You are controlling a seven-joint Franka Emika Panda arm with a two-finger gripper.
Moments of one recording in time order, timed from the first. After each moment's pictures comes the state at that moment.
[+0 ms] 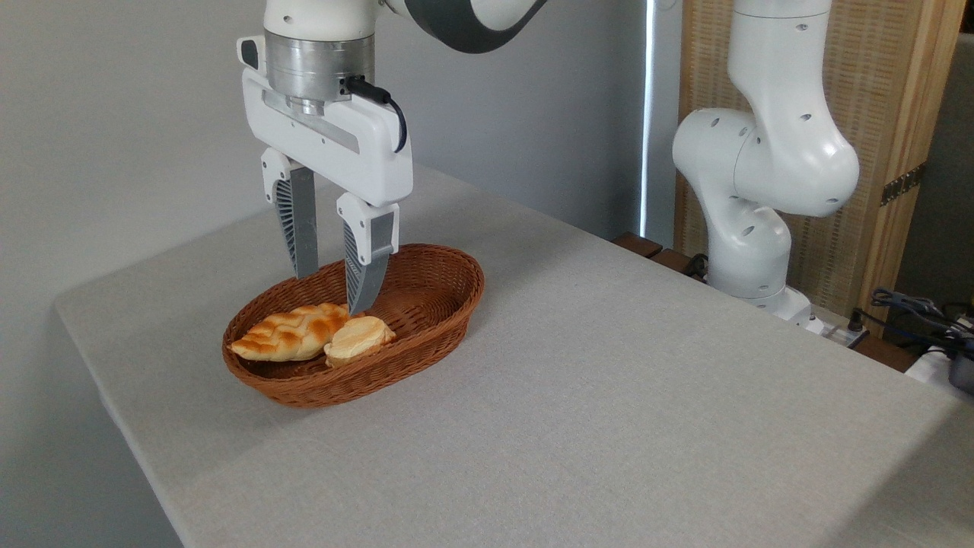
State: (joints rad) arm -0.01 -0.05 -0.11 -1.79 -0.11 1.93 0.57
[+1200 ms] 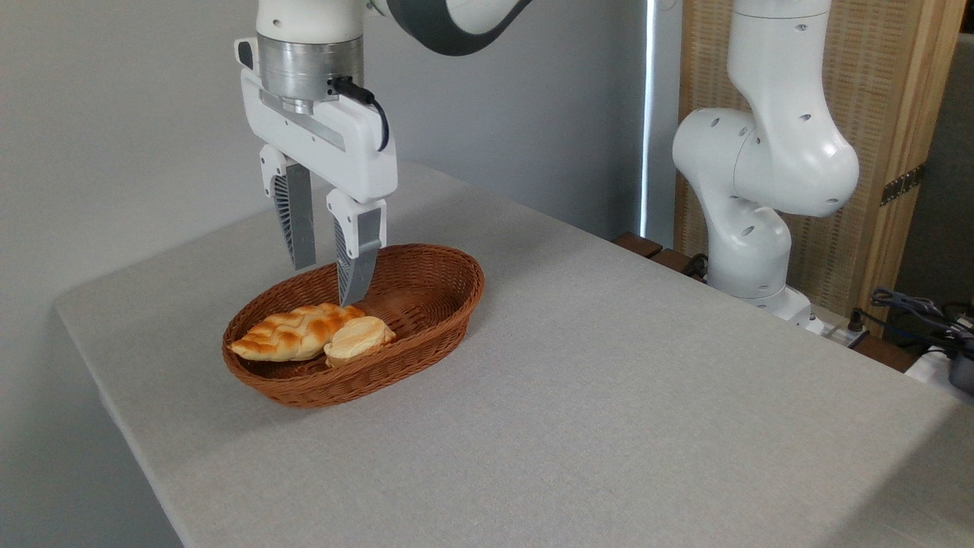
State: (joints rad) arm -0.01 -0.05 -0.17 -1.80 -0.11 1.93 0.57
